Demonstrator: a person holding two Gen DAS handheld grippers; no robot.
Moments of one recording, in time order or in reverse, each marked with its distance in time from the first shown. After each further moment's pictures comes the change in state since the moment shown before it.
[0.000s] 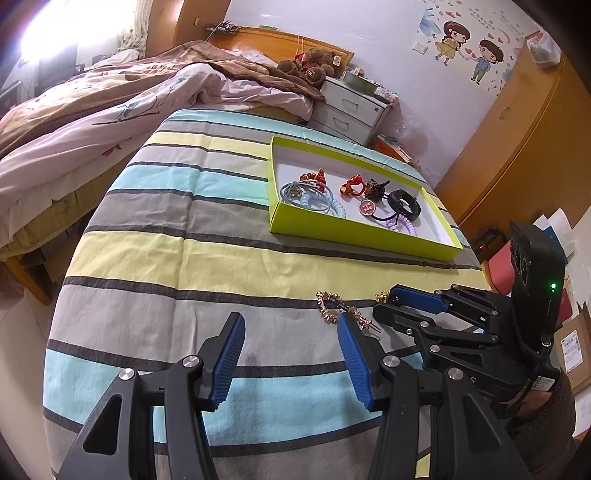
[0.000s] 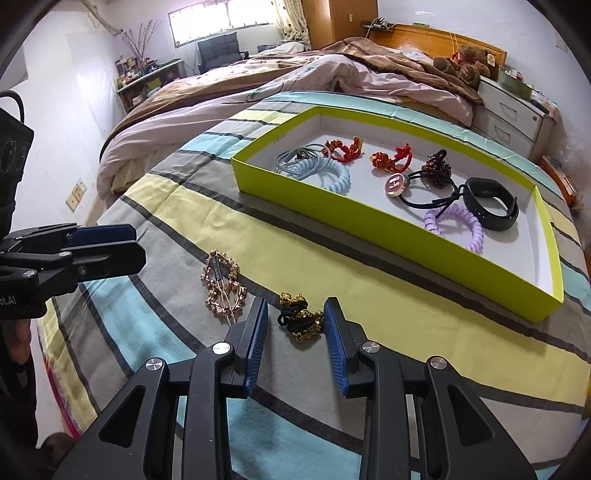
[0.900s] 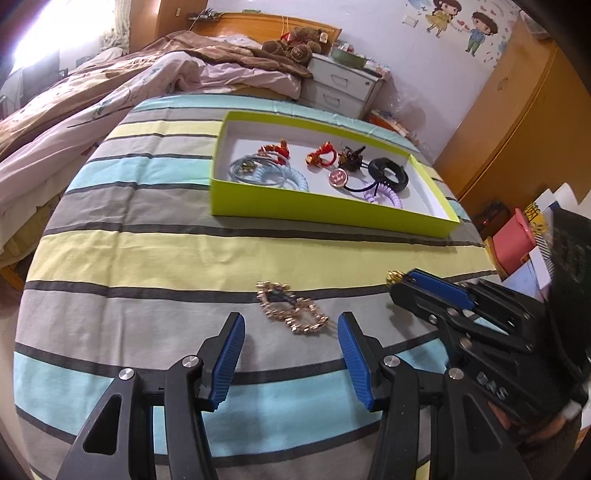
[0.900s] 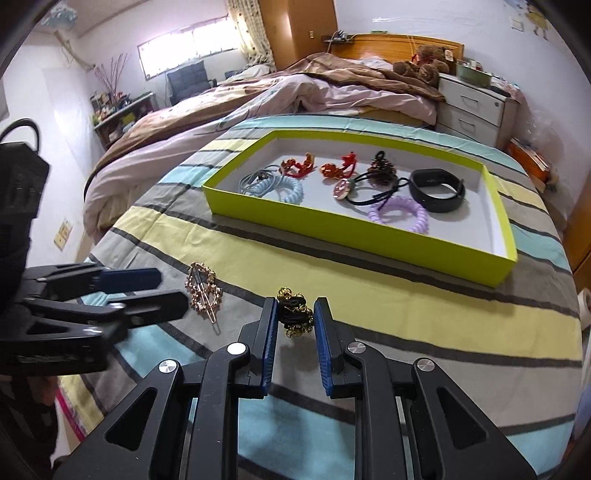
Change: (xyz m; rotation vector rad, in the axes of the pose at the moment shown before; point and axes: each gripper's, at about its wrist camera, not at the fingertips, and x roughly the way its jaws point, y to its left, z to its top) left arm 0.039 -0.052 0.002 0.058 0.084 0.047; right arm -0.034 -0.018 -0.016 0.131 -0.096 -0.053
